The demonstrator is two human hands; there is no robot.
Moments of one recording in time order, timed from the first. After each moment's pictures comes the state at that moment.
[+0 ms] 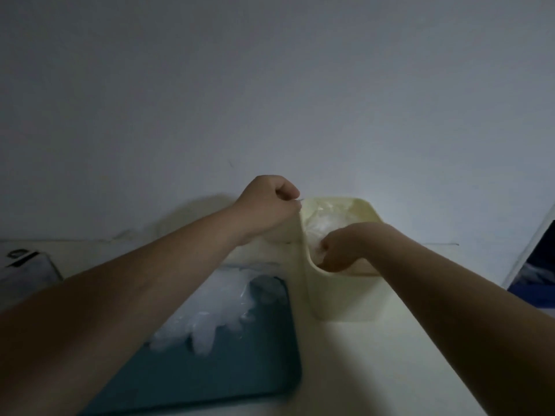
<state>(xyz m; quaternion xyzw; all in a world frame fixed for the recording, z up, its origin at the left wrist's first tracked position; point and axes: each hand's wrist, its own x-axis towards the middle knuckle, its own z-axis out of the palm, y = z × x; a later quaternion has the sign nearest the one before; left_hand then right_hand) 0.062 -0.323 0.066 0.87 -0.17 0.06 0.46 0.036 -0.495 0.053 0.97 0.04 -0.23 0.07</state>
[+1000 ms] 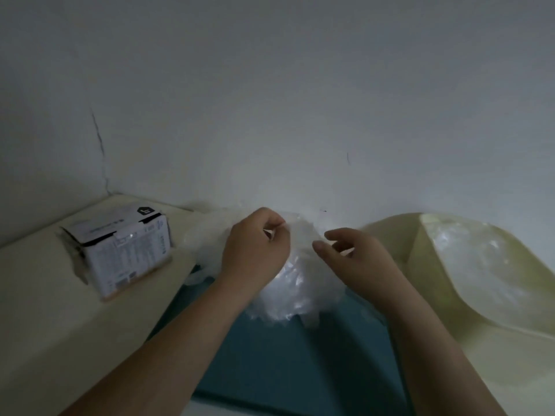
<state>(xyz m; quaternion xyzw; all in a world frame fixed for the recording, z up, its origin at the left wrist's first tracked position) 0.029 -0.152 -0.025 0.85 0.03 0.25 0.47 0.045 -0.342 -0.012 0.92 0.09 0.06 -0.38</state>
